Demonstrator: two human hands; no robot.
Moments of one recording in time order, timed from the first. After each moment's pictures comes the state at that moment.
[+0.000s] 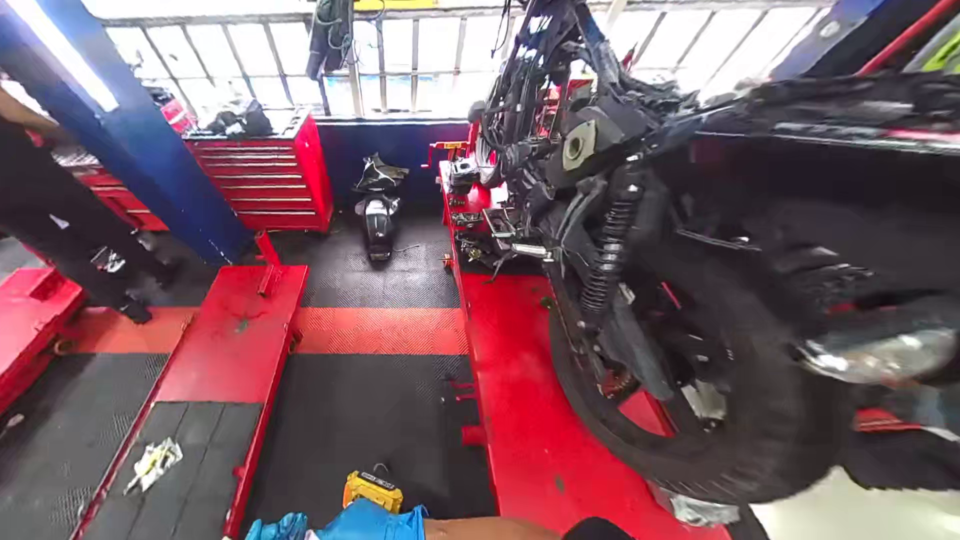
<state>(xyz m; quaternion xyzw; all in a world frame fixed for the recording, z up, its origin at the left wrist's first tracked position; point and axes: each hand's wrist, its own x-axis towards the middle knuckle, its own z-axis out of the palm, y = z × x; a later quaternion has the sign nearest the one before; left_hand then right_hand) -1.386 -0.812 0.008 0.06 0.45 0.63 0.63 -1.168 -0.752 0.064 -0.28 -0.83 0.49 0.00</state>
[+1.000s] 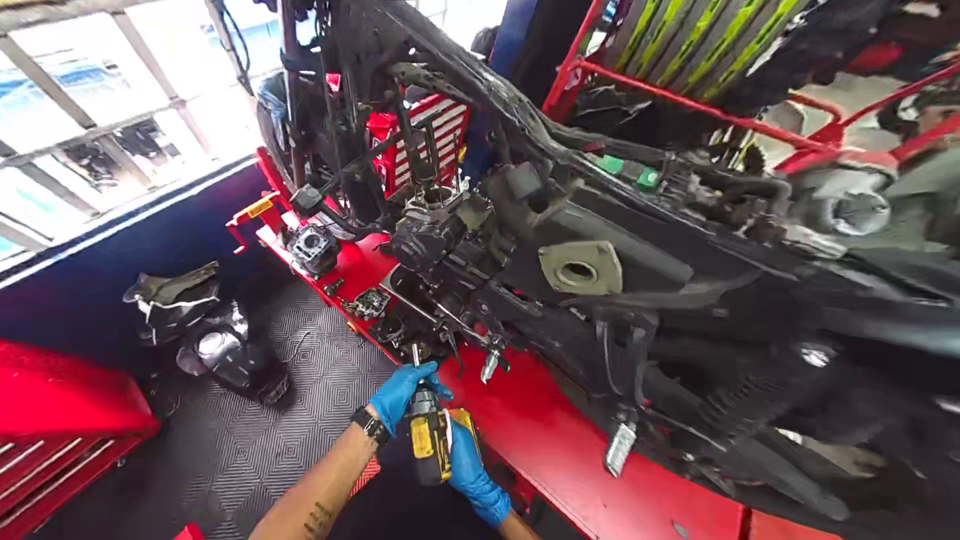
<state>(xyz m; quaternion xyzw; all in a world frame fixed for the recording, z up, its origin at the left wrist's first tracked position) -0.951 0.075 0.024 0.48 0.27 -0.16 0.82 -0.966 -0.119 -0.046 -0.83 -0.28 0.16 0.45</state>
